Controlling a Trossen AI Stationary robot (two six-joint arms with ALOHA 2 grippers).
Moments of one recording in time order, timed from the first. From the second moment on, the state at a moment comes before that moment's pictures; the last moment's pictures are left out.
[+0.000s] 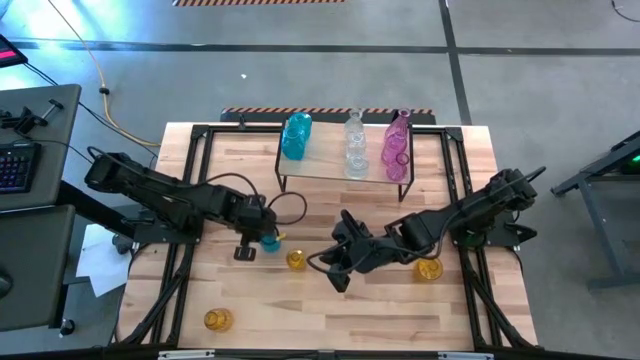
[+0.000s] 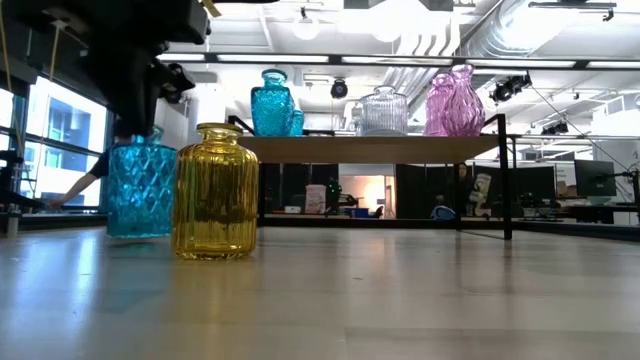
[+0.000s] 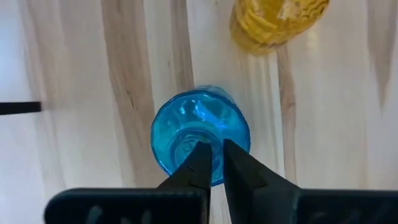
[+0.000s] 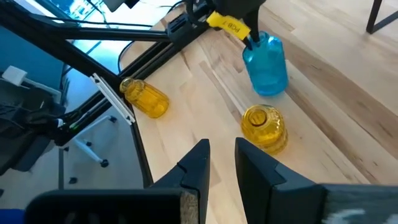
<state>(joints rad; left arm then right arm) -0.22 1.33 0.97 -0.90 -0.06 -0.10 0.44 1.69 1.56 -0.54 0.35 0.92</state>
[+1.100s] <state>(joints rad) 0.09 1.36 1.56 -1.16 -0.20 0.11 0.43 1.59 1.56 -0.77 0.34 0.96</state>
